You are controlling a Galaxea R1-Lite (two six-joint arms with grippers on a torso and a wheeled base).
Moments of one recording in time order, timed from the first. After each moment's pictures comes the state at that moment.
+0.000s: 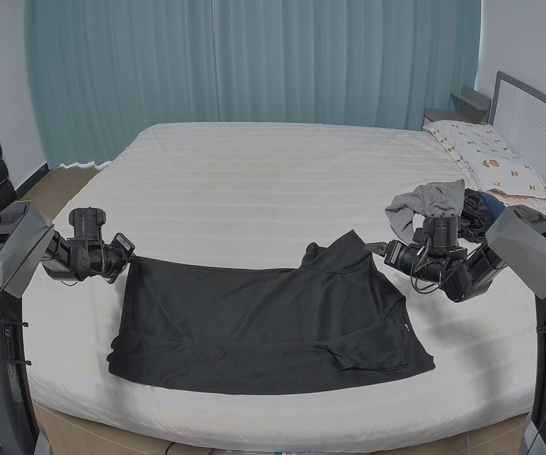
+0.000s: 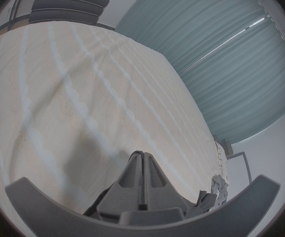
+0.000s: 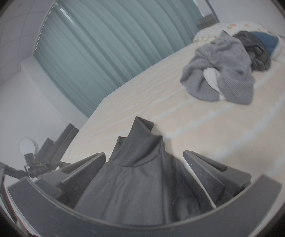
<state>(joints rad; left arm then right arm) 0.12 2.44 -1.41 -0.42 -0.20 -0.86 0.17 2.45 -1.29 -0.76 0.20 0.49</state>
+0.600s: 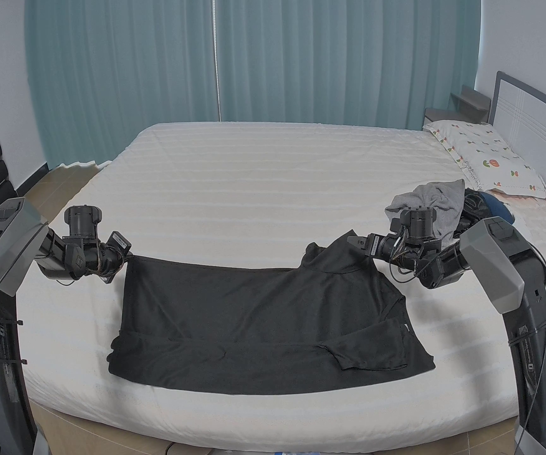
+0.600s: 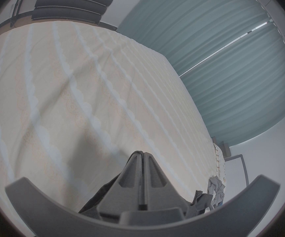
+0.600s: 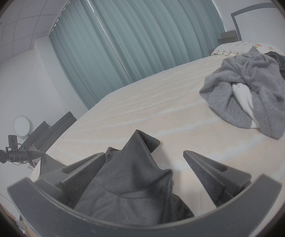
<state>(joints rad) 0.12 2.40 -1.37 -0.42 -0.20 -0.88 0.19 2.68 -1.73 -0.60 0.19 0.35</state>
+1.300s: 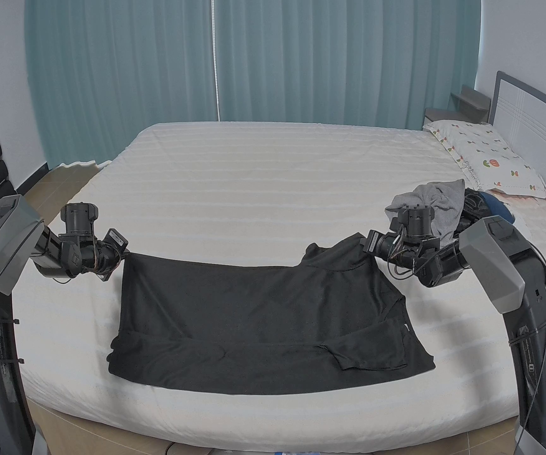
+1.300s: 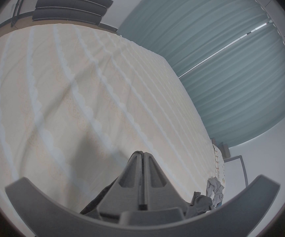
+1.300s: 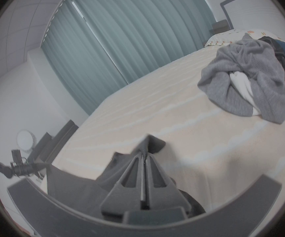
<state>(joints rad) 0.13 2.37 -1.35 -0.42 -0.20 -0.87 0.19 2.63 -1.70 -0.59 0.19 0.49</state>
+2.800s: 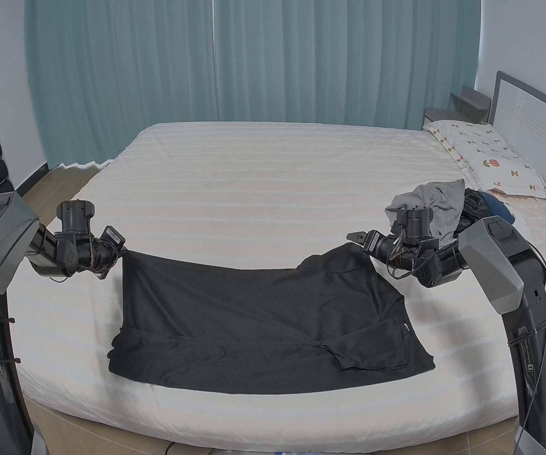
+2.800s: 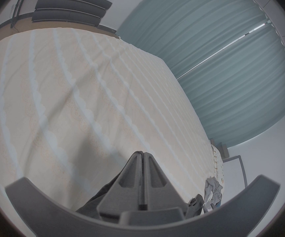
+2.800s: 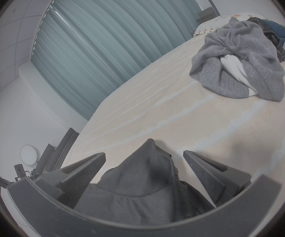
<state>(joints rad) 0.14 2.35 -1.33 -0.43 -0.21 -0.87 0.19 2.67 -1.71 -0.55 0.20 0.59</state>
